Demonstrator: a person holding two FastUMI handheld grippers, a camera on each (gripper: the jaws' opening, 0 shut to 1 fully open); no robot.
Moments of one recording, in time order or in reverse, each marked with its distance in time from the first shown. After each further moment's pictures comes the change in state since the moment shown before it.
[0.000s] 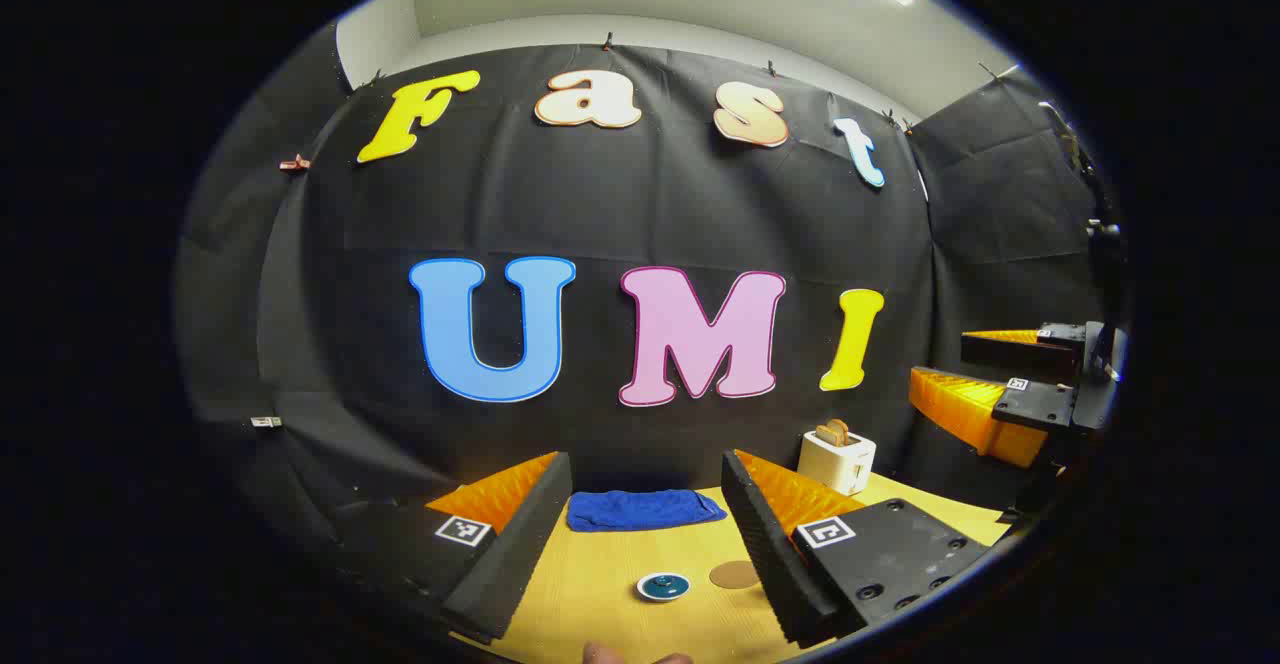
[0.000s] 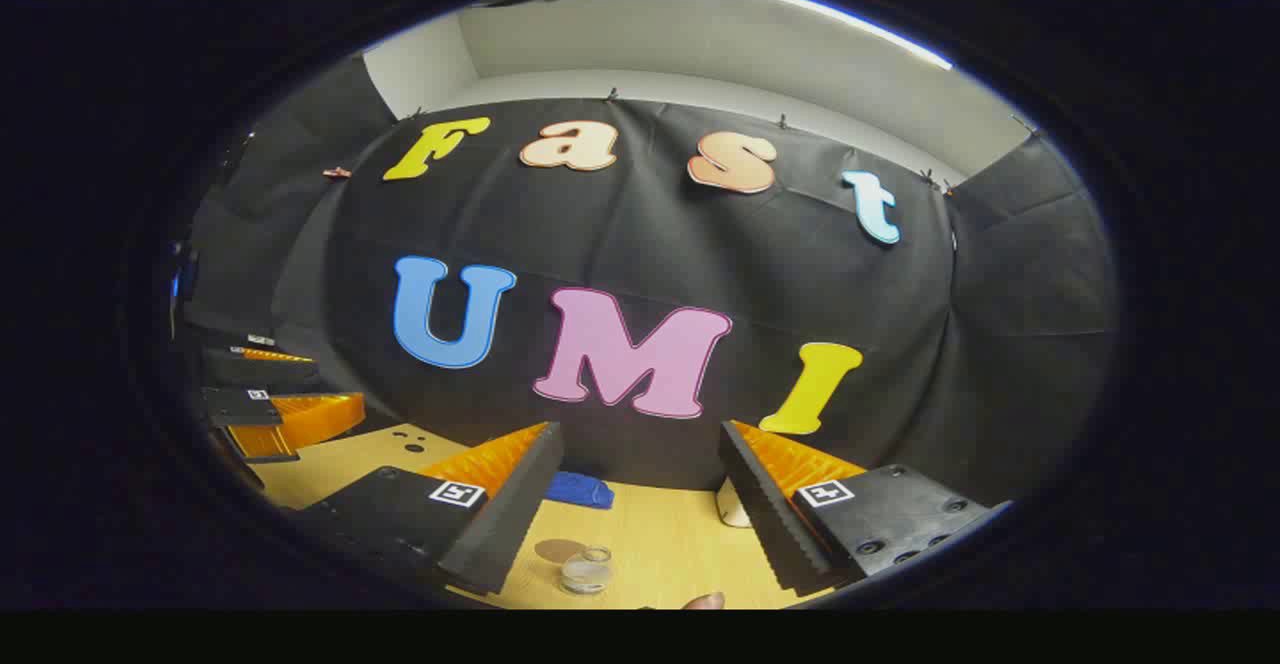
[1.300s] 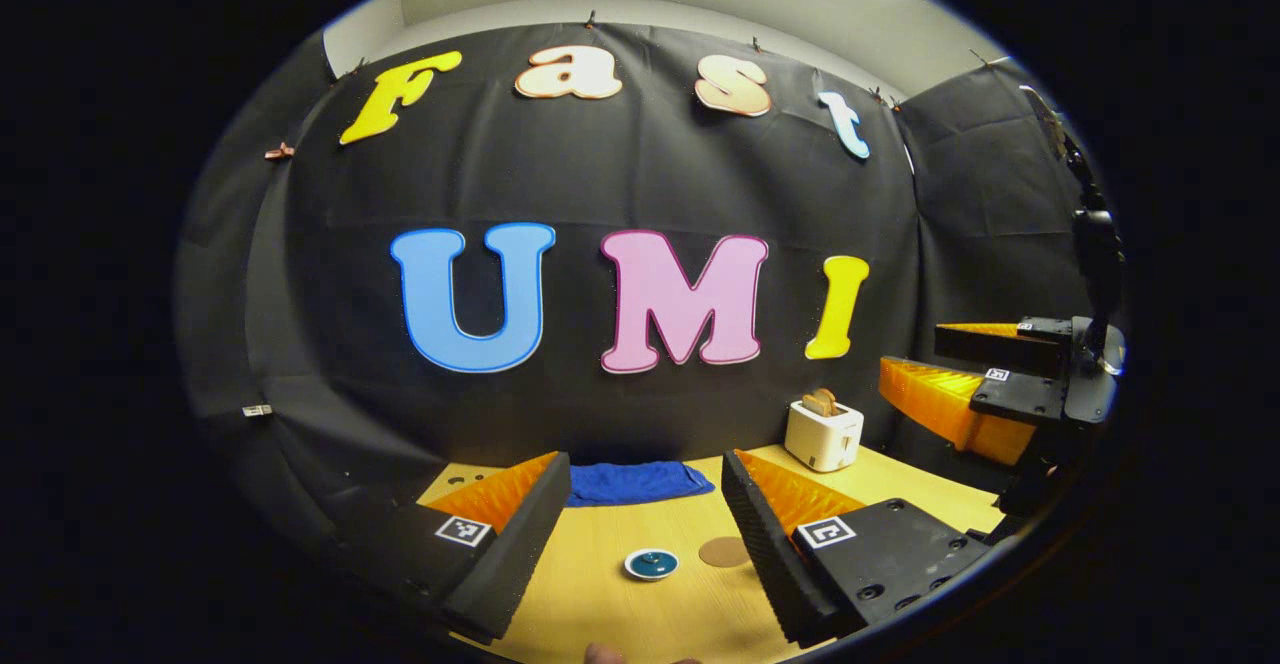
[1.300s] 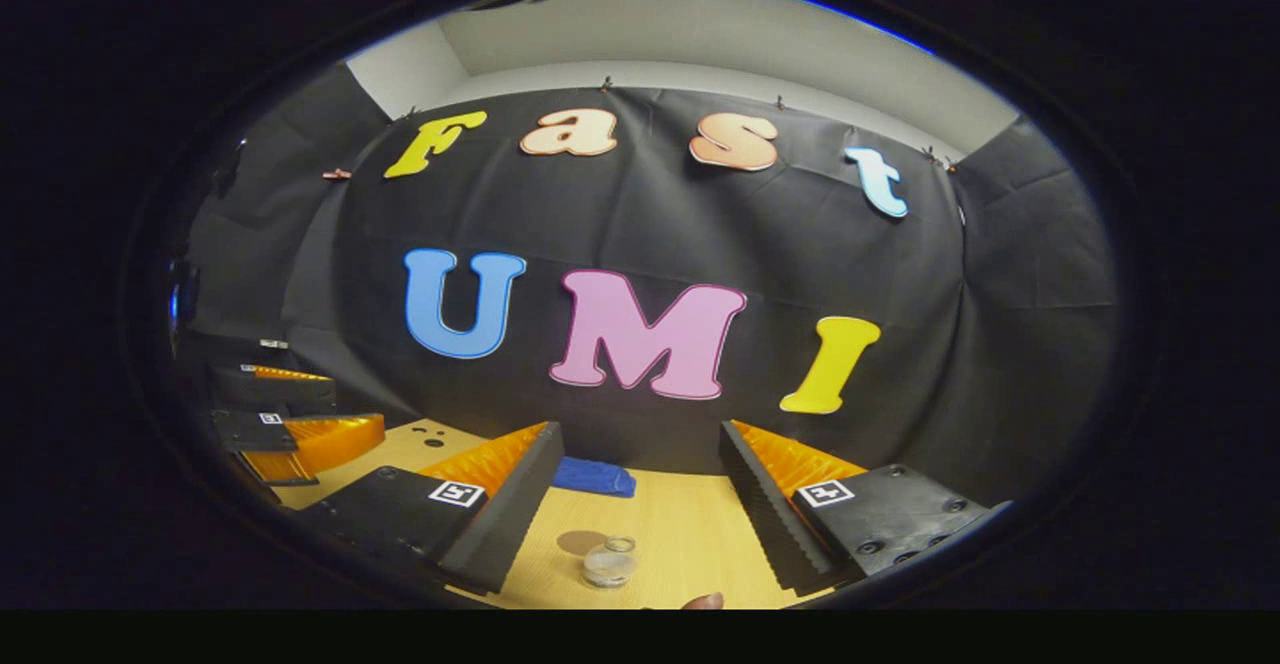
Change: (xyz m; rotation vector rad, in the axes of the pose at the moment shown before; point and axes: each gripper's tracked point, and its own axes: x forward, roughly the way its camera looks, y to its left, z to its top) left arm -0.001 -0.017 -0.044 0.014 0.104 -0.050; right arm -0.001 0.014 -0.039 0.056 0.065 0.046
